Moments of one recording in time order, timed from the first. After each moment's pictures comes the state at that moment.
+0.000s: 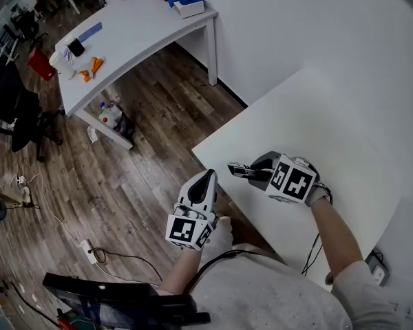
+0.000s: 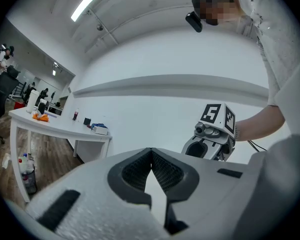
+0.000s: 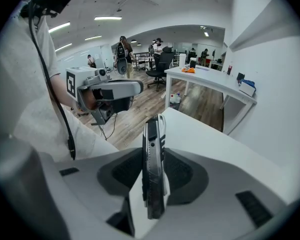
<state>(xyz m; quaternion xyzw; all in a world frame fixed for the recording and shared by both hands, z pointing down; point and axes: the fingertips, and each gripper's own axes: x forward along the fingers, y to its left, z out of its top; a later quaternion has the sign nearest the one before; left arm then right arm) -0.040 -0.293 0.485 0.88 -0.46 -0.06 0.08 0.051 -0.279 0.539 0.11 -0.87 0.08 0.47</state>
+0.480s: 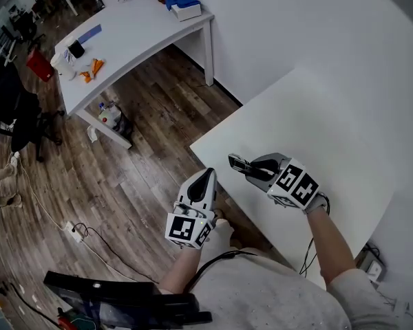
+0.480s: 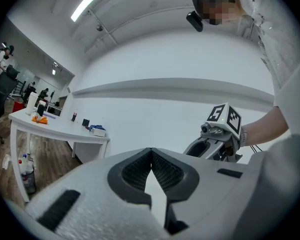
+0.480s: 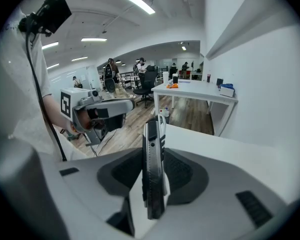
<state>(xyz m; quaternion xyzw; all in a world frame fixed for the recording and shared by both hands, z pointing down) -0.033 -0.273 0.454 0.88 -0.46 -0.06 0.09 0.062 -0.265 0.495 0.21 -0.90 0.12 0.37</state>
